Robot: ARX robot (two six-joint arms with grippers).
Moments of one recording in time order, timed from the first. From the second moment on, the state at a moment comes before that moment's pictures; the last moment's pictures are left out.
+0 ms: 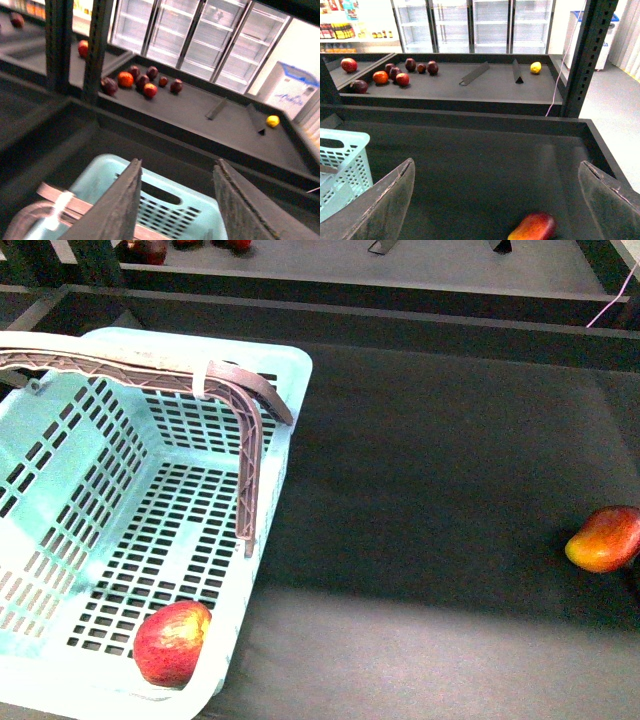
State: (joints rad) left arm -0.25 1.22 0.33 0.89 -0.24 -0.27; right arm 0.00 0.01 0.02 0.00 0.00 0.00
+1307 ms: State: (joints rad) left arm 0.00 0.42 0.02 0.42 0.00 -0.01; right arm 0.00 0.01 0.02 0.00 0.00 0.00
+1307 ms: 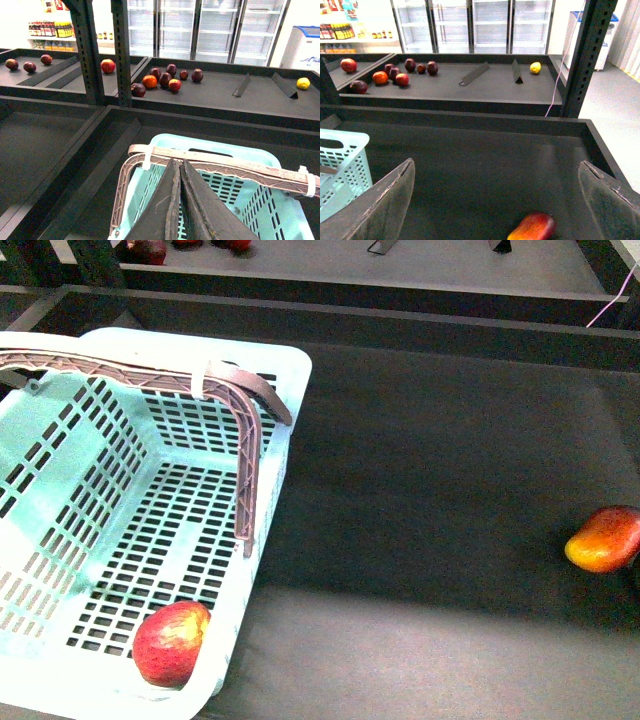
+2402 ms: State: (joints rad) left arm 0.00 0.01 0.02 0.00 0.00 -0.01; right arm 0.00 0.01 0.02 0.00 0.00 0.00
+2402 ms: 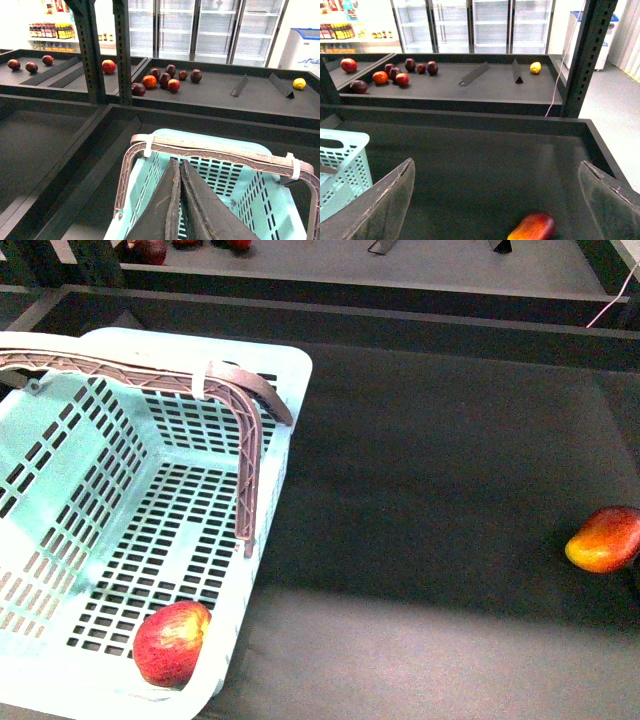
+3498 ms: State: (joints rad) left arm 0.00 0.01 0.02 0.00 0.00 -0.01; right arm 0.00 0.01 0.02 0.00 0.00 0.00
